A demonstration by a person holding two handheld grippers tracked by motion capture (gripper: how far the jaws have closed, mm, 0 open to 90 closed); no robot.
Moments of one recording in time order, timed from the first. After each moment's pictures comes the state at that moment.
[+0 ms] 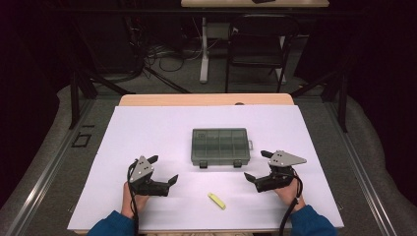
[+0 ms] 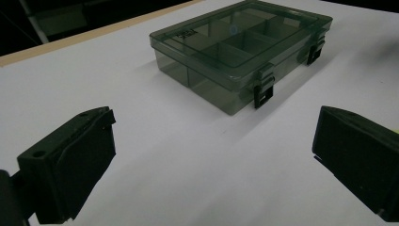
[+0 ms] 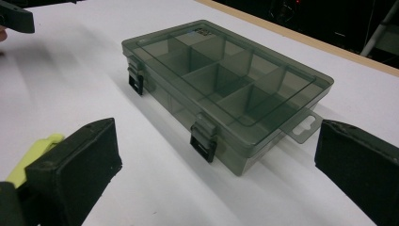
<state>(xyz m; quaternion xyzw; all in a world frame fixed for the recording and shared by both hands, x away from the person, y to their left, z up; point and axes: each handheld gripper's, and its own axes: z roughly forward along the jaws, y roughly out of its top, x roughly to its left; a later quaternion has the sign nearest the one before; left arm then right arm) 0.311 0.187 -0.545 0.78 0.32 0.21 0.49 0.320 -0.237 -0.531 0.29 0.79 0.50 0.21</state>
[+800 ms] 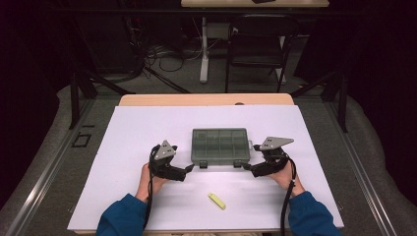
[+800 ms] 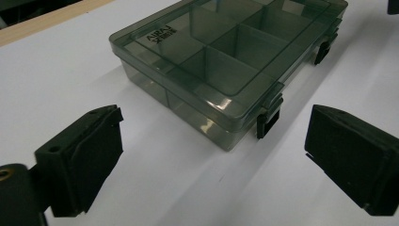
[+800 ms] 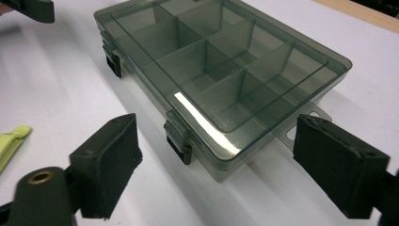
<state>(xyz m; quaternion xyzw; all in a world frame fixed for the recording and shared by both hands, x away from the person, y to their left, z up) 0.360 0.140 -0.540 0.83 0.30 0.16 0.45 0.367 -0.229 -0.528 0.30 0.84 0.44 0.15</state>
